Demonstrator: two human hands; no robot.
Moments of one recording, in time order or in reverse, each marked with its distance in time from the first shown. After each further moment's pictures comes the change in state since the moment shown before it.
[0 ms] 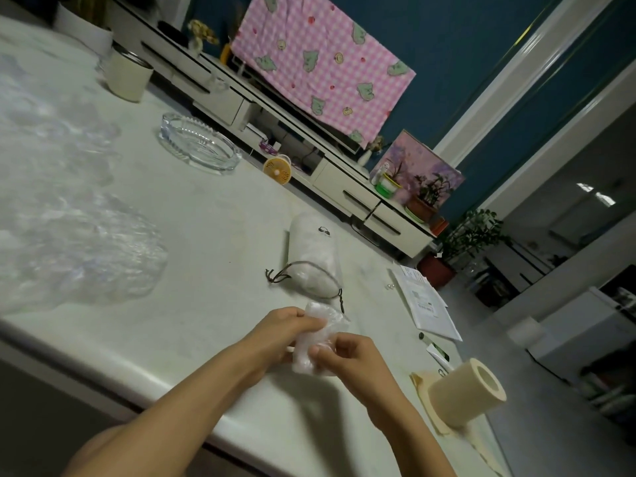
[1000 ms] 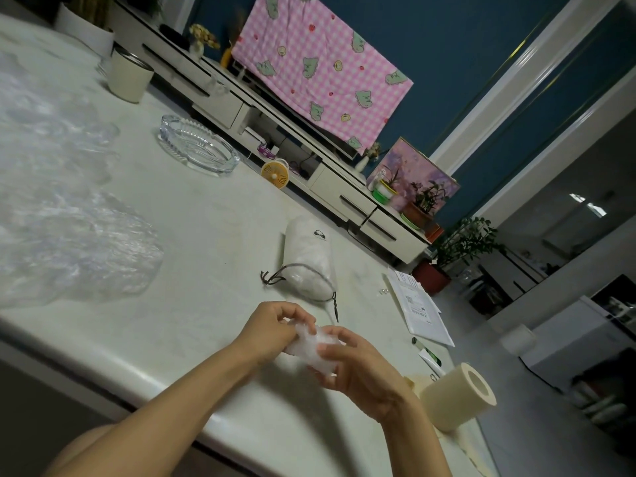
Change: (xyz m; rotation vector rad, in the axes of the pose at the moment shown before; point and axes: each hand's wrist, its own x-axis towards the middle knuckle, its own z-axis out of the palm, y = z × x) left_hand -0.002 0.002 0.002 0.189 0.113 0.259; right_hand 0.012 0.007 -0.019 0.573 -0.218 0.253
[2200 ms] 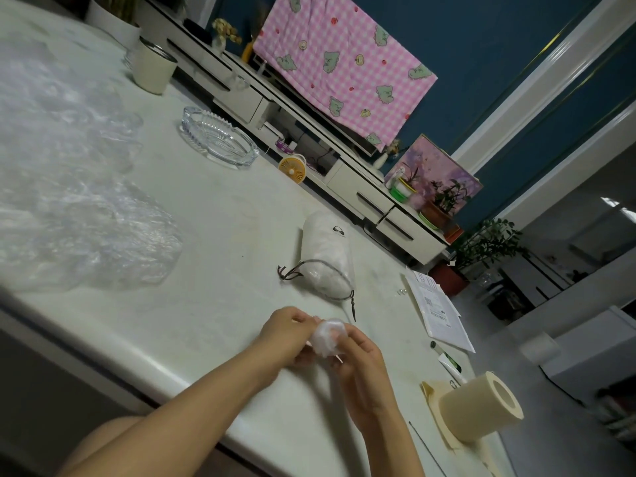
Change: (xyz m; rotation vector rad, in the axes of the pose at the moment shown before) left_hand 0.007 -0.012 0.007 -0.020 0.130 -0.227; right_hand 0.023 0.030 0.015 0.165 0.172 -0.307
